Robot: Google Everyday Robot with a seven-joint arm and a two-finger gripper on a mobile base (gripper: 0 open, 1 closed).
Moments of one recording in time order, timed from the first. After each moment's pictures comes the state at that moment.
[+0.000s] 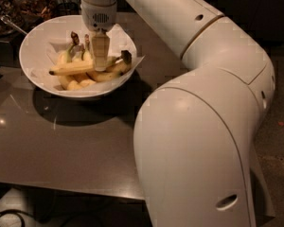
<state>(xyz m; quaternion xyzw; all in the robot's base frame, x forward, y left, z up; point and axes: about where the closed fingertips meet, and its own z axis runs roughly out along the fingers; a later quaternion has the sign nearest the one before) 0.652 0.111 0.913 -0.78 0.62 0.02 0.10</state>
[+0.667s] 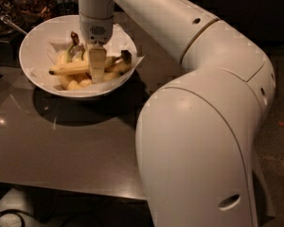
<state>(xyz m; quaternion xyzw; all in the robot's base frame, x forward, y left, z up) 0.635 0.119 0.884 -0.78 0.62 0.06 0.08</state>
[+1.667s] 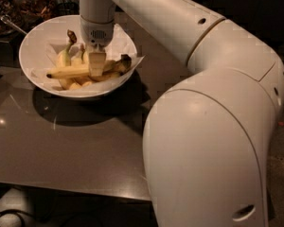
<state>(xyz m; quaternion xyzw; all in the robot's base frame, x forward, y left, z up) 0.636 0.124 0.877 -0.78 0.62 0.05 0.09</state>
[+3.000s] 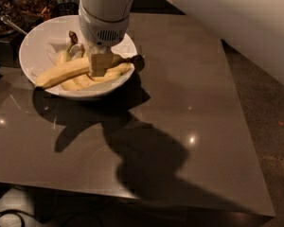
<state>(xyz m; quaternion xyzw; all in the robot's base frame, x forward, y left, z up) 0.540 0.100 0.960 -0.78 0.58 -0.03 0.22</state>
